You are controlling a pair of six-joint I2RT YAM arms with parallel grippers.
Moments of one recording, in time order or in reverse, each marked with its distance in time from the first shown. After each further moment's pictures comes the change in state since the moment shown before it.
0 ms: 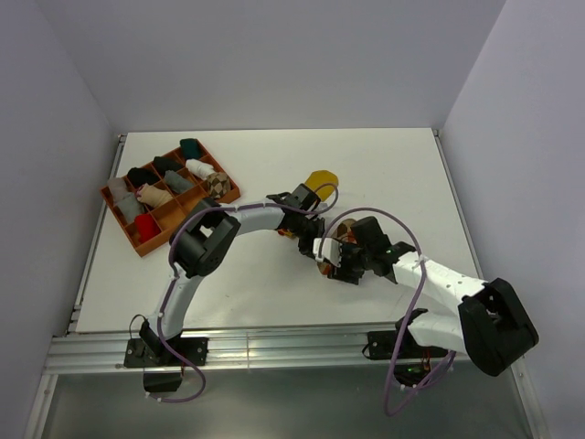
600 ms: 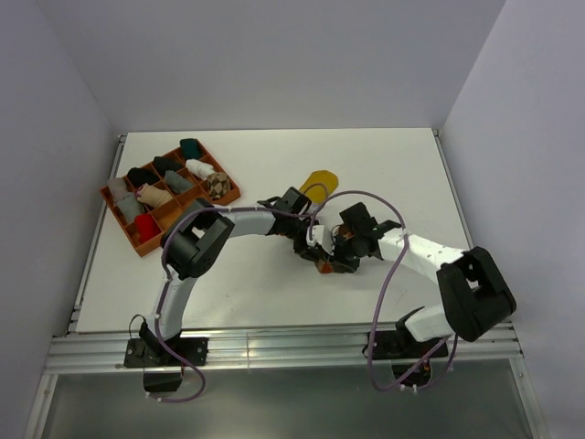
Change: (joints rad) left arm 0.024 -0.065 -0.150 0.178 0.000 -0.106; right arm -0.010 0.215 0.185 -0.152 0.007 0.078
